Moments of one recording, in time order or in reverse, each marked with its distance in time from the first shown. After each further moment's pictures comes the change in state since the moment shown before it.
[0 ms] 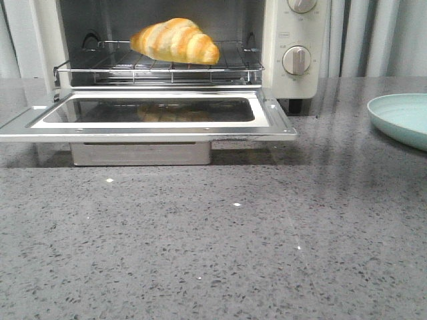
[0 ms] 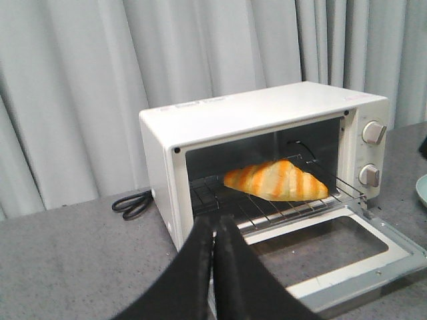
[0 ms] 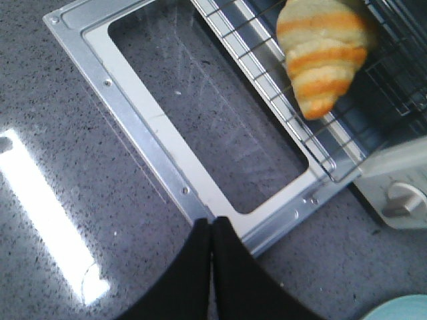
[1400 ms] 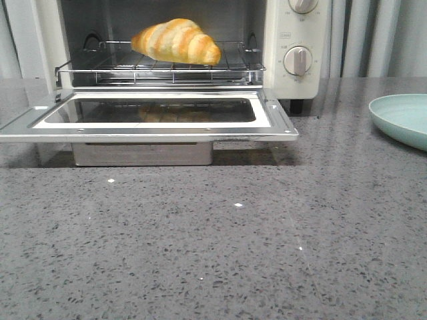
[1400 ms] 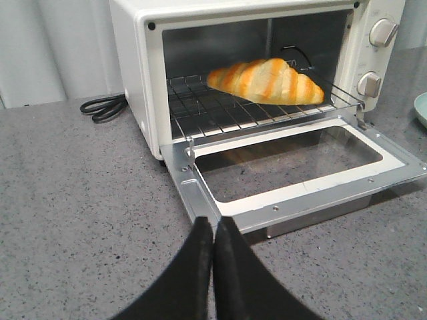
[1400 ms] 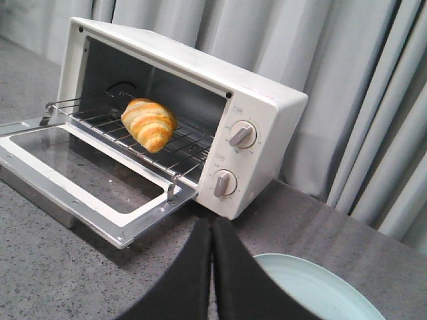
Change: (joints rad) left arm 0.002 -0.004 0.205 -0.048 -0.006 -0.029; right arm -0.212 -1.306 1.106 -0.146 -0.659 0.089
